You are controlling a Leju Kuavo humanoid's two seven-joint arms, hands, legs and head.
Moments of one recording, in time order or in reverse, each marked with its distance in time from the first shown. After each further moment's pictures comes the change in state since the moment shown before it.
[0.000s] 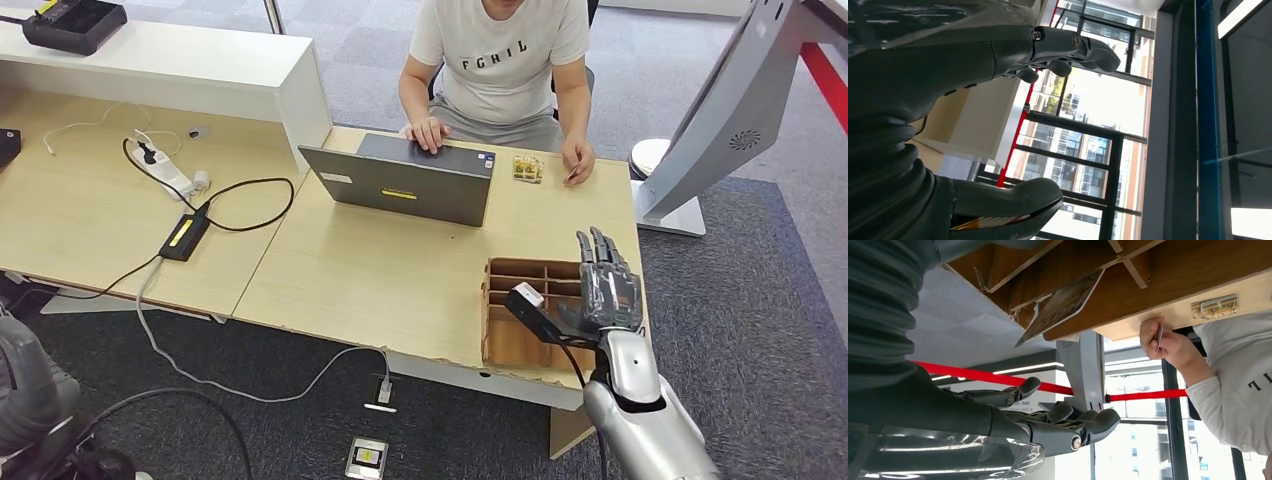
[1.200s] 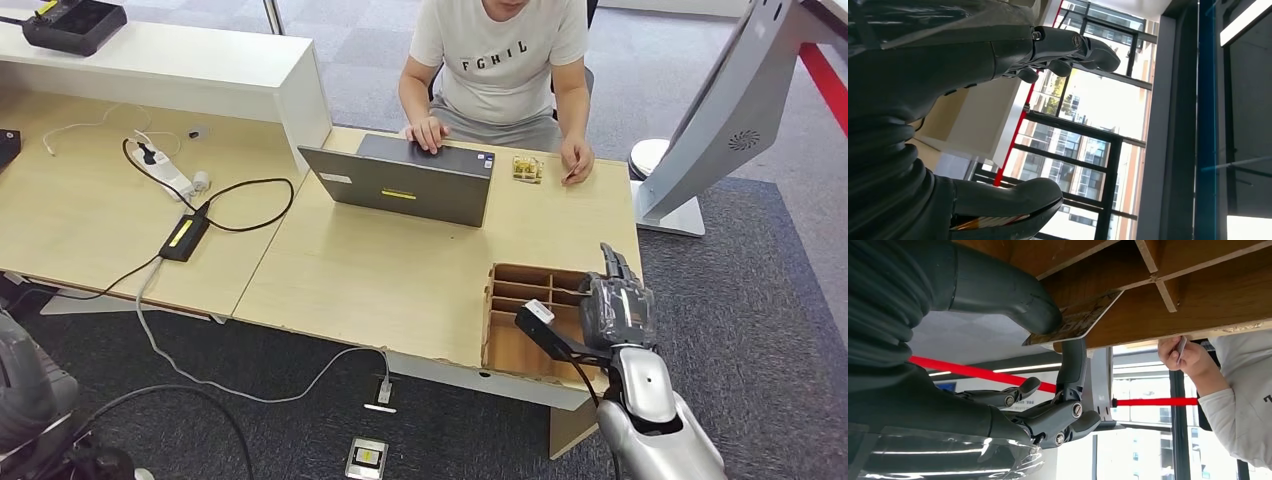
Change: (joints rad) left arm -0.011 0.017 -0.009 0.003 0.042 0.026 0.000; right arm 0.078 -0.079 0.008 -0.123 0.005 0.071 0.040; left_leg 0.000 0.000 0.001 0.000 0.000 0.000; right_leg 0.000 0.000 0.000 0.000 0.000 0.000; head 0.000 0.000
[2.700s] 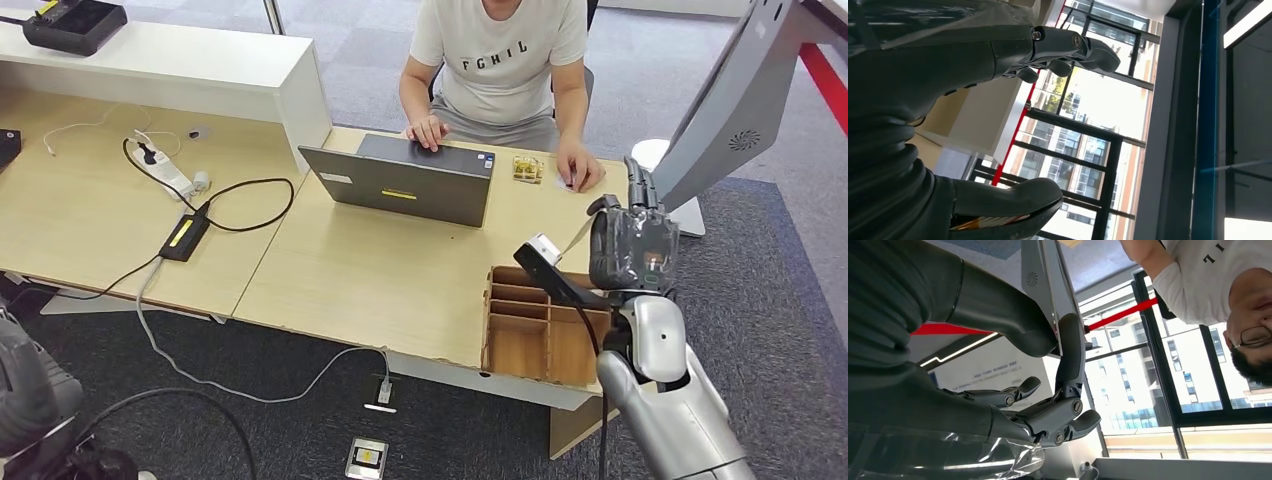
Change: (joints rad) left arm 0.000 -0.044 0.011 0.001 0.008 -0.036 0.000; right arm -0.129 0.036 0.000 -0.158 0.015 -0.128 0.022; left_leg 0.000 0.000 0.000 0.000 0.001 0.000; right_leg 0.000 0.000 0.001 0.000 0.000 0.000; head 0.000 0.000
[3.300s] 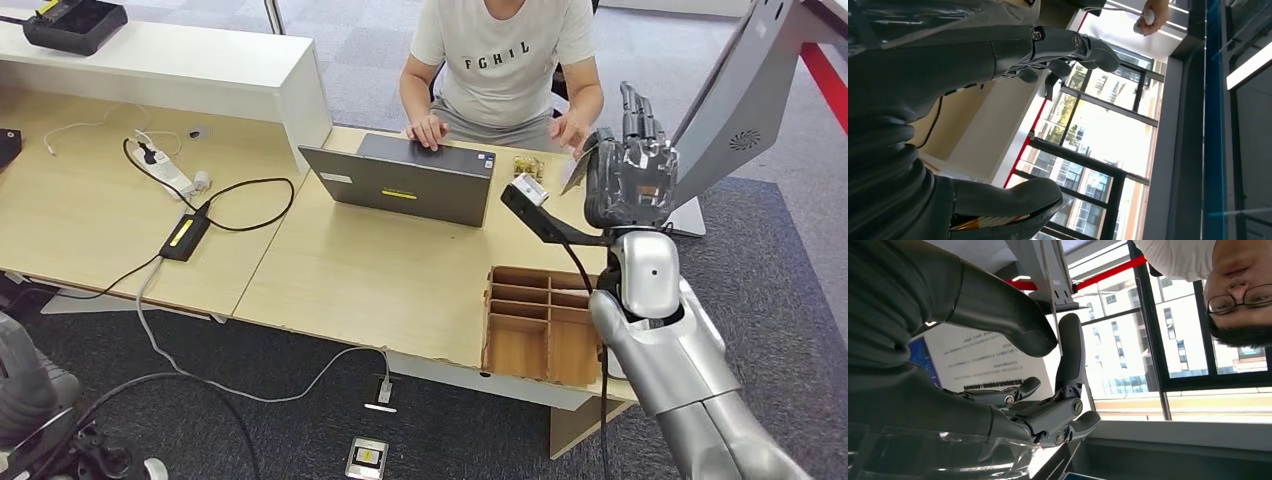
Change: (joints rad) left arm -0.034 0.045 -0.055 0.007 0.008 0.224 0.000; right arm -0.231 0.092 0.026 0.178 0.108 0.012 0.027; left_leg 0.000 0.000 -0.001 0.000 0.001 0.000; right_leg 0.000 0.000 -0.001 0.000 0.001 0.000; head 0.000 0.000
